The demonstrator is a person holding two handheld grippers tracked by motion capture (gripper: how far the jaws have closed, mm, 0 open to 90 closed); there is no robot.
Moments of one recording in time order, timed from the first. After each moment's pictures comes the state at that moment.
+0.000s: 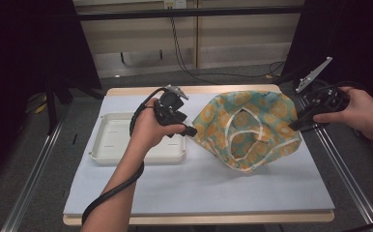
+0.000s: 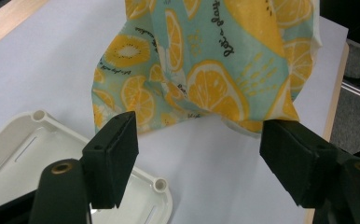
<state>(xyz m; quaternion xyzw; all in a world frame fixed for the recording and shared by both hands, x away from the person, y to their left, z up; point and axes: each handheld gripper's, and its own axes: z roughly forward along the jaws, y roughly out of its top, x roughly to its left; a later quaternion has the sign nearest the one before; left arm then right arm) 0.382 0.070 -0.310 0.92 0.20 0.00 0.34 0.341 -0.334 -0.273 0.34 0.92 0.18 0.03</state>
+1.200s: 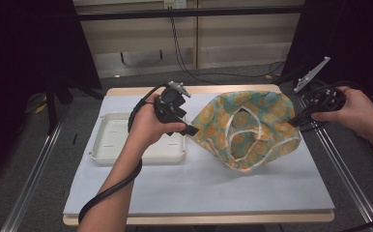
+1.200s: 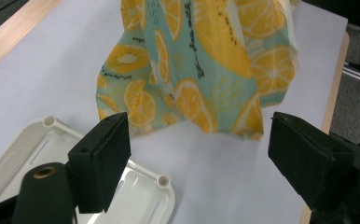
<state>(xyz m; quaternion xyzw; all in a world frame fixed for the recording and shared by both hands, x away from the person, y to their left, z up) 0.377 0.062 -0.293 0.92 0.18 0.01 0.33 0.343 -0.330 -0.273 0.33 0.93 0.18 0.02</state>
